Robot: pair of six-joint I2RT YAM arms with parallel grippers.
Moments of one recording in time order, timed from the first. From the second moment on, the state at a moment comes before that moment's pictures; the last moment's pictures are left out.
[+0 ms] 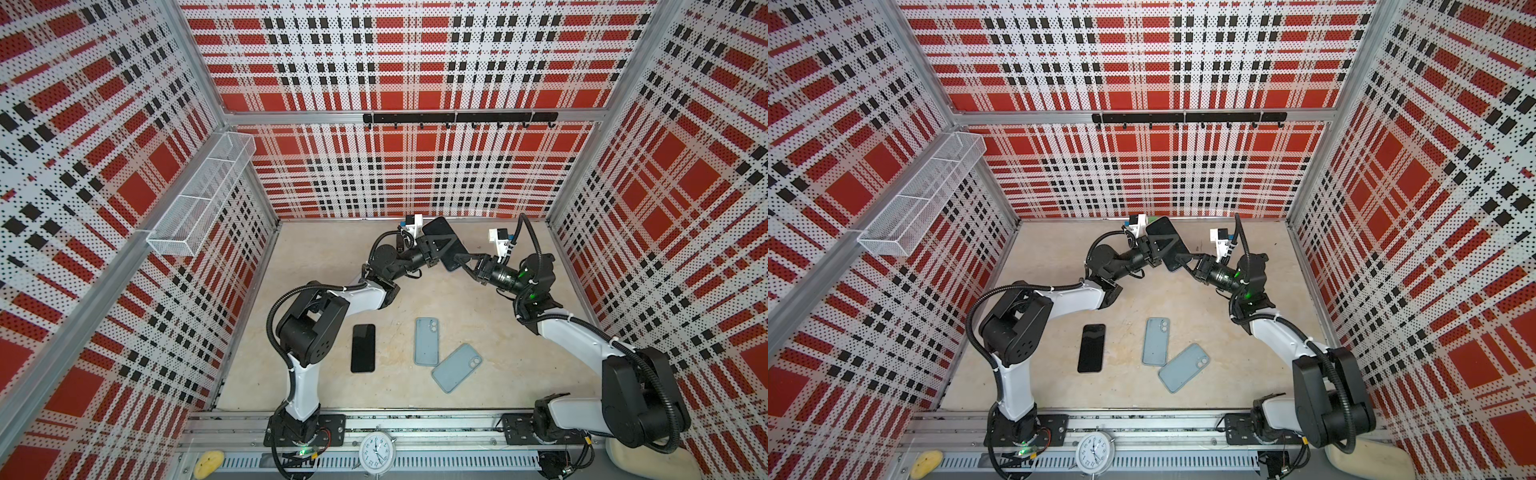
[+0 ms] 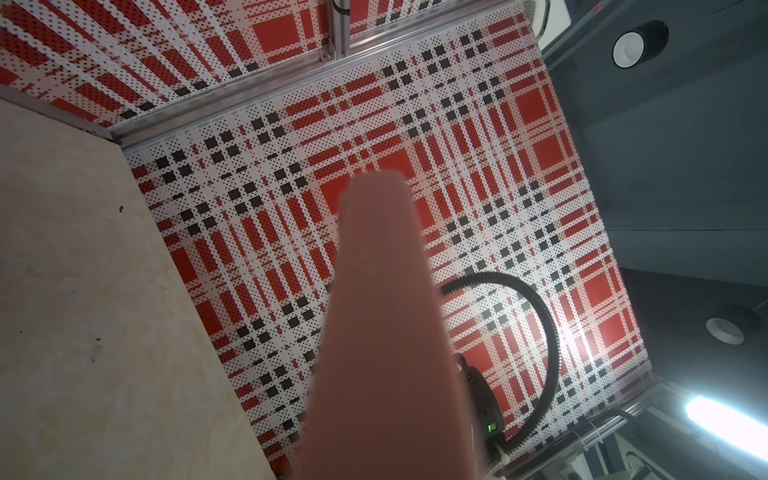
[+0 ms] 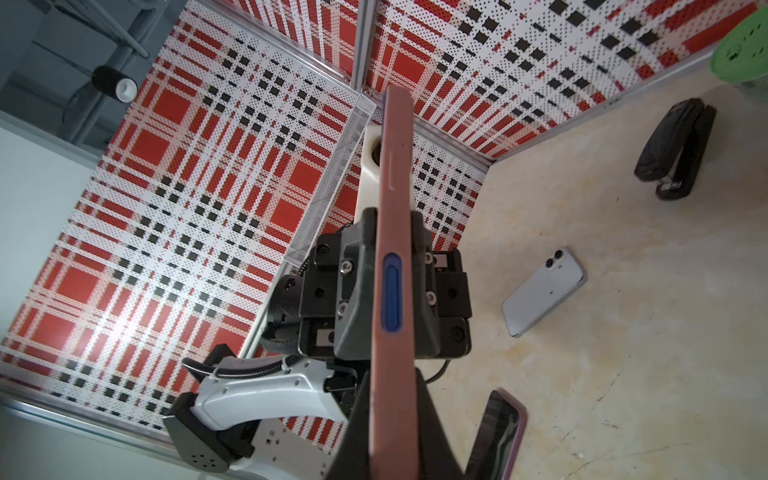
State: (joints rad) left arm -0.62 1.96 1.18 1.19 0.57 -1.42; right arm 0.25 1.34 0.70 0.73 -0.80 1.13
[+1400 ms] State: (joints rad) left arm -0.60 1.97 1.19 1.18 0.47 -1.40; right arm 0.34 1.51 0.70 1.01 -0.72 1.27
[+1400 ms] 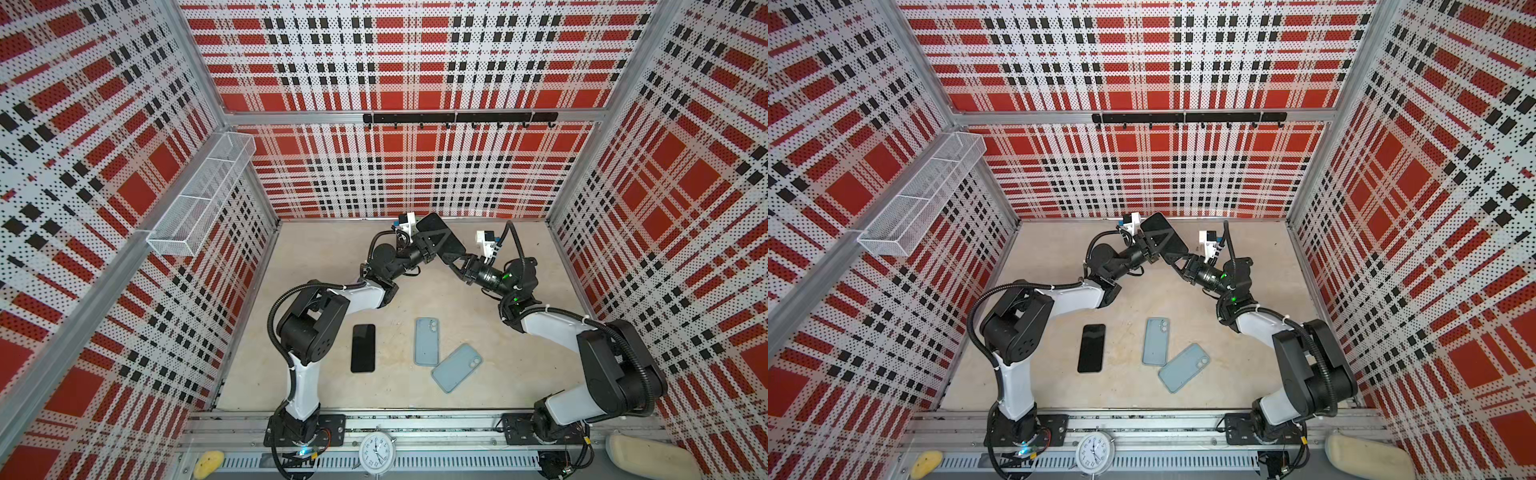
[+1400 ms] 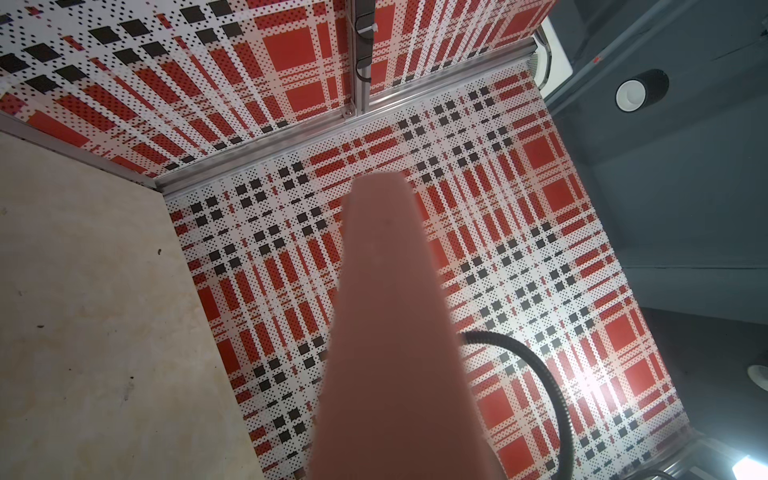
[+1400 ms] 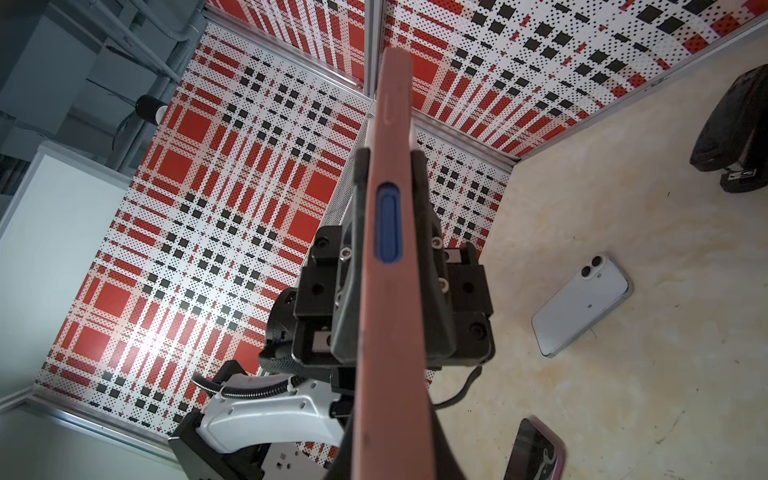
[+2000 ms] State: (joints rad) left arm -0.58 1.95 1.19 1.13 0.70 -1.34; right arm 0.28 1.28 0.73 0.50 -0.75 1.00
